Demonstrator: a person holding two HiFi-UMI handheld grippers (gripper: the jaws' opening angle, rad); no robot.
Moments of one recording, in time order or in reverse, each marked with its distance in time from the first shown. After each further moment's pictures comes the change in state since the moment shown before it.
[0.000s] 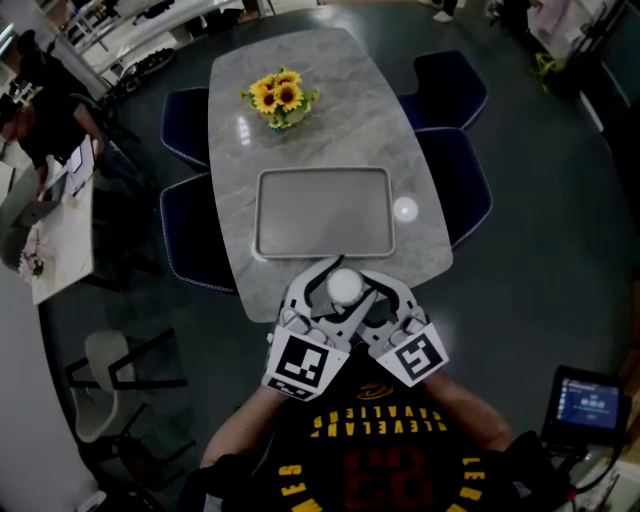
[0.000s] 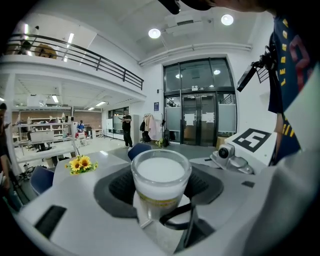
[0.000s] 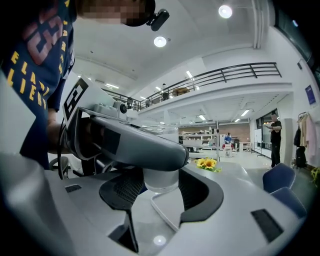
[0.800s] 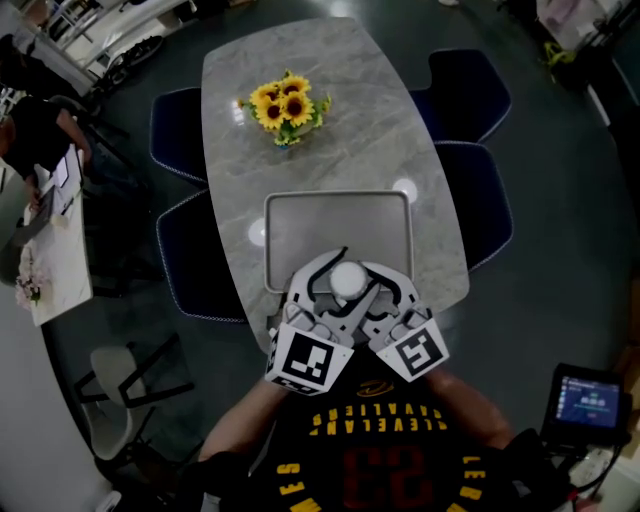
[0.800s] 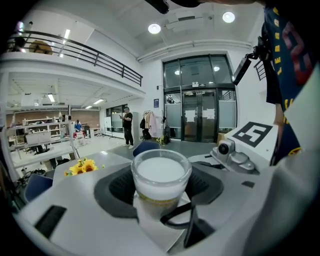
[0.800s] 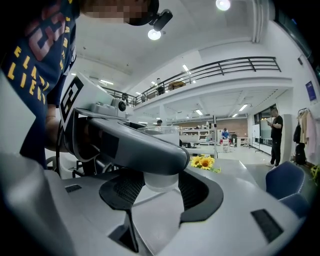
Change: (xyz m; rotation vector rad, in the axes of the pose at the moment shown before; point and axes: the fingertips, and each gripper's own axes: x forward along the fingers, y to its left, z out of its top) left arm 0.067 0.116 -0.001 0.027 0.037 -0.021; right arm 0.107 -0.084 -0.002 0.005 0.040 -0.019
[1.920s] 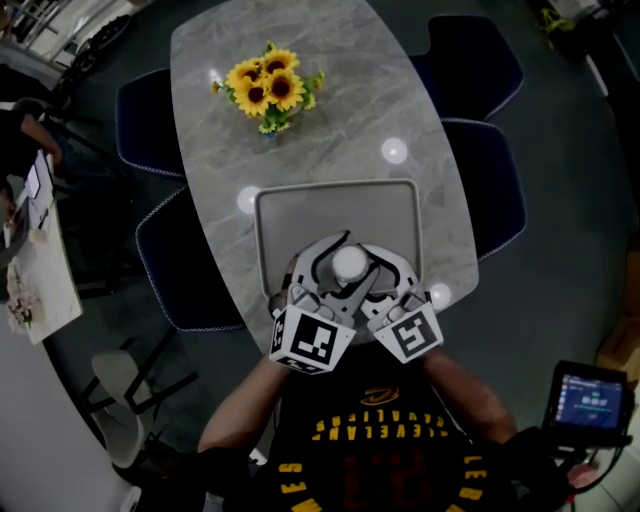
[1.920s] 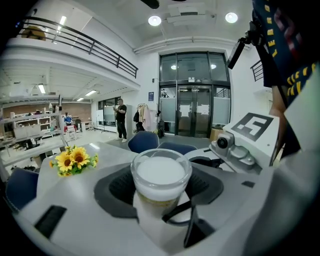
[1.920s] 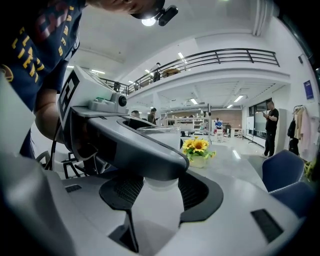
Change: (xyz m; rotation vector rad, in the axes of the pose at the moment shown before) left arm 0.058 0.041 -0.064 -0.005 0.063 -0.110; right arm 0.053 -0.044 -0.066 0.019 0.140 -0.059
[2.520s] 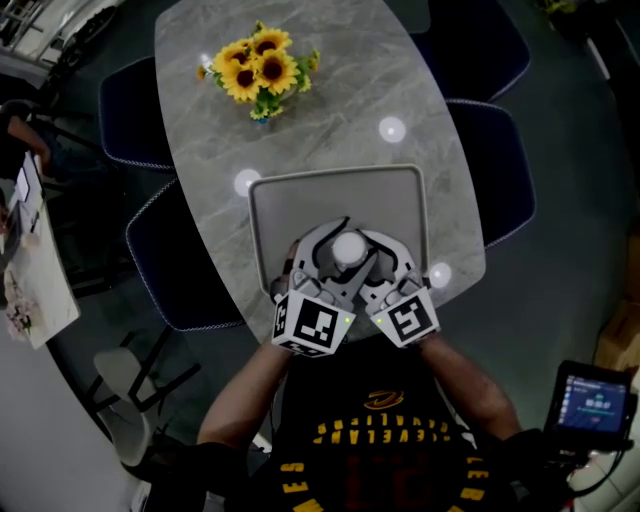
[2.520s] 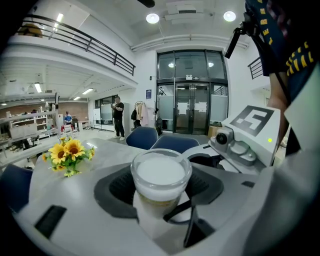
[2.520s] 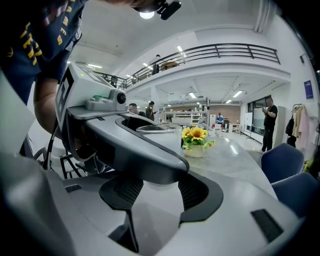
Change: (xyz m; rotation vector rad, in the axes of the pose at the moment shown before) left arm 0.026 0.011 -0.042 0.019 0.024 -0.027; right arm 0.024 -0.011 -0.045 -0.001 0.076 -0.018
